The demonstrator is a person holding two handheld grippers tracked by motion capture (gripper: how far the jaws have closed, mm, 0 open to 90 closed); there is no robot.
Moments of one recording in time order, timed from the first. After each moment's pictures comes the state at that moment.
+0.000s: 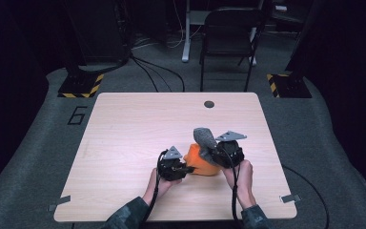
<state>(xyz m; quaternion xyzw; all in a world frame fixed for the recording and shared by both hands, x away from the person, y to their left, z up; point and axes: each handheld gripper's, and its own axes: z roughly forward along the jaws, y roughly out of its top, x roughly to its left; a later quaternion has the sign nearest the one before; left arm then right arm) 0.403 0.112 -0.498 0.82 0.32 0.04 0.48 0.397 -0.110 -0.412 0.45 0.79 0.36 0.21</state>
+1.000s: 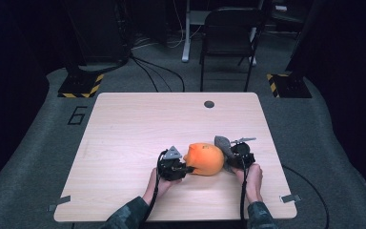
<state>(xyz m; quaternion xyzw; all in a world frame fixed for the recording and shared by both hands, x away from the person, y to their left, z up) 0.403 0.112 -0.500 0.82 0.32 0.04 0.48 0.439 -0.167 -0.493 0.56 0.77 0.26 0.15</state>
